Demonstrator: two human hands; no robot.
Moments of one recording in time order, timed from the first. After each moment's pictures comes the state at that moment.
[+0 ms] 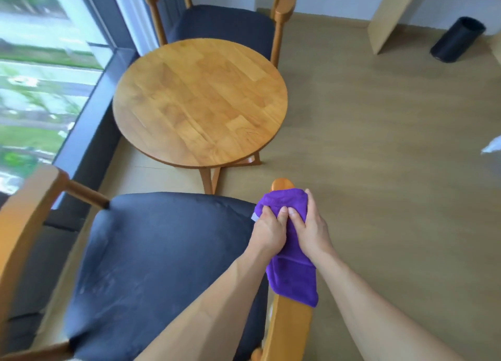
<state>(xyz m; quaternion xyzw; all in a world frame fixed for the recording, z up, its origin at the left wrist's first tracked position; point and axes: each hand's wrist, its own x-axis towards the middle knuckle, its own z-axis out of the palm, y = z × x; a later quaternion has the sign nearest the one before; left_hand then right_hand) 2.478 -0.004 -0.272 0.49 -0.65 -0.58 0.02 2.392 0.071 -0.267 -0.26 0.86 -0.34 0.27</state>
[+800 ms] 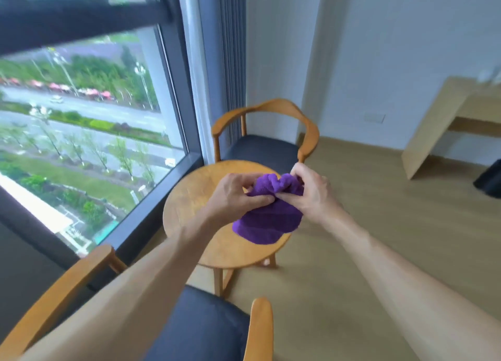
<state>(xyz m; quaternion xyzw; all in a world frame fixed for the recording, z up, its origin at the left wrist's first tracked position) 2.427 -0.154 0.040 0.32 -0.84 -0.34 0.27 2.236 -0.073 0.036 -0.62 0.67 -0.40 0.11</state>
